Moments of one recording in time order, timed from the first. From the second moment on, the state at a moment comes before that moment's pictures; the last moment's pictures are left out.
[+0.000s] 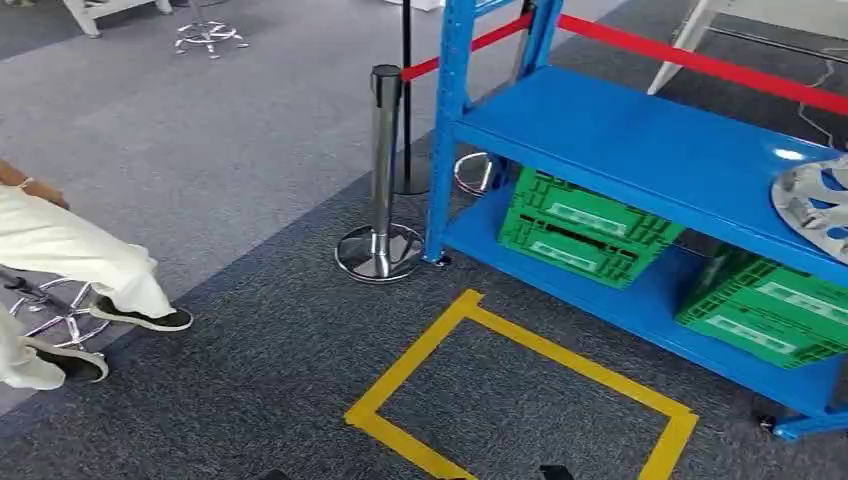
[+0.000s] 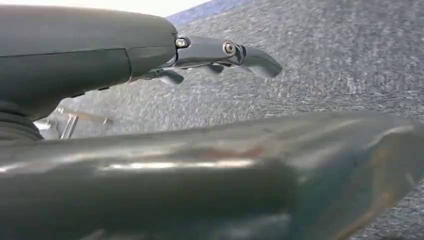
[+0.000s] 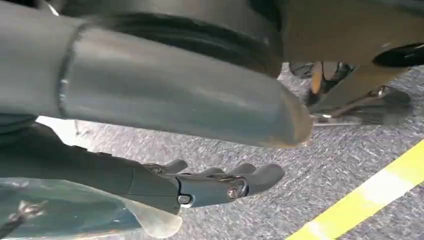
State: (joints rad) left arm -0.04 -0.18 0.36 -0.20 -1.24 0.46 0.14; right arm -0.09 0.24 -1.04 -0.19 1.14 -0.17 0.09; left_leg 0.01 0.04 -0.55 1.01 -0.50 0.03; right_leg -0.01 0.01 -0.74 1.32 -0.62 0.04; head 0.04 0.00
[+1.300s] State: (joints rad) left arm -0.04 -0.18 0.37 -0.20 -1.24 0.44 0.15; right arm -0.09 0.24 -1.04 -0.19 1.14 -0.18 0.11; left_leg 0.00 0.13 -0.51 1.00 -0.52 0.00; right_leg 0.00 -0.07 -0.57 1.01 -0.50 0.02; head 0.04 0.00
